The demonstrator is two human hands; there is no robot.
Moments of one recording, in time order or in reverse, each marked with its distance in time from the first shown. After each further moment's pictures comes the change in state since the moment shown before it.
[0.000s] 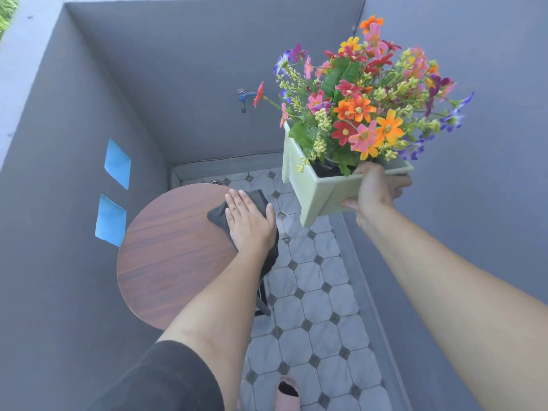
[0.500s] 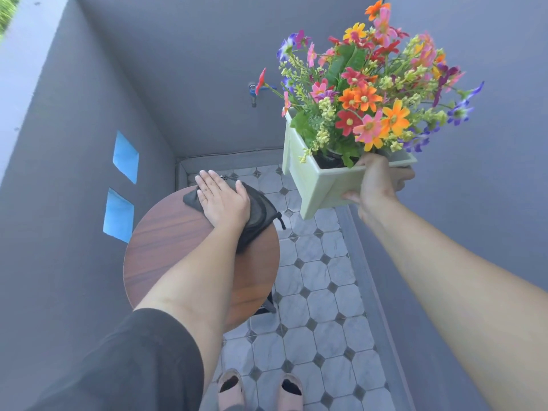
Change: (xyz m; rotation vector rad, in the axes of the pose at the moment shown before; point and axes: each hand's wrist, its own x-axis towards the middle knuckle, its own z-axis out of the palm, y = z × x) left_hand 0.062 -0.048 -0.034 -0.001 0.104 -0.177; right_hand -0.009 -0.004 0.030 -0.005 -0.044 0.002
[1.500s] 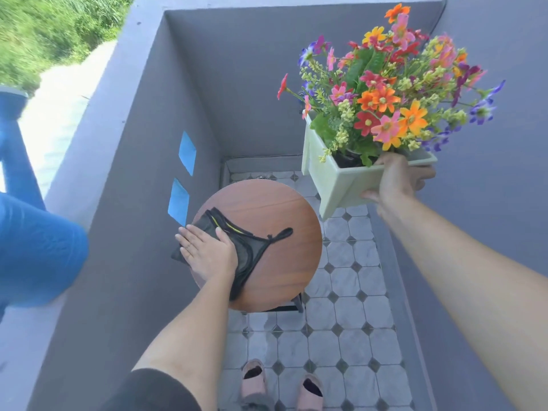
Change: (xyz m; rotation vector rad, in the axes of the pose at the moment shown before) left_hand -0.087 -0.144 -0.044 -0.019 0.068 -0.389; right_hand -0.064 -0.005 0.012 -0.033 -0.076 -0.027
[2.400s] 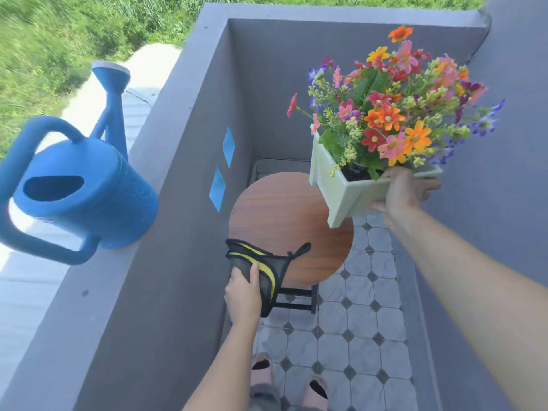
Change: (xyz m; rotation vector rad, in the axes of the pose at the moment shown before) left_hand -0.087 -0.076 -0.022 -0.306 -0.168 -0.084; right_hand -0.054 0.023 0.016 -0.070 -0.092 -0.034
